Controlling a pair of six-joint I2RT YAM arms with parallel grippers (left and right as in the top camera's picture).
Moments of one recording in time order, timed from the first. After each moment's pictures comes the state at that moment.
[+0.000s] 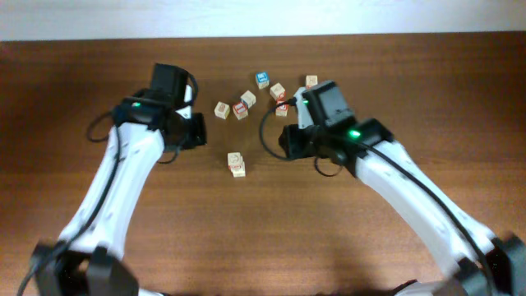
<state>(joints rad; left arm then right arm) -0.18 1.62 1.43 -1.02 0.01 -0.28 0.47 1.55 1.30 -0.71 -0.20 0.35</state>
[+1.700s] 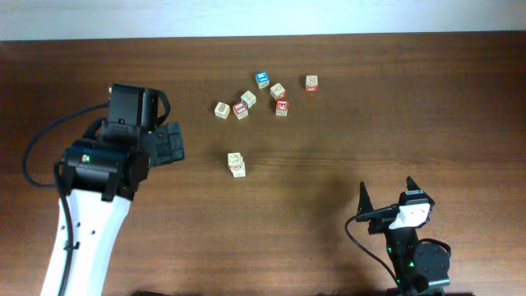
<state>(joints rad) -0.18 1.29 1.43 -1.16 -0.32 -0.28 0.11 0.01 0.01 -0.08 0.02 -0.01</state>
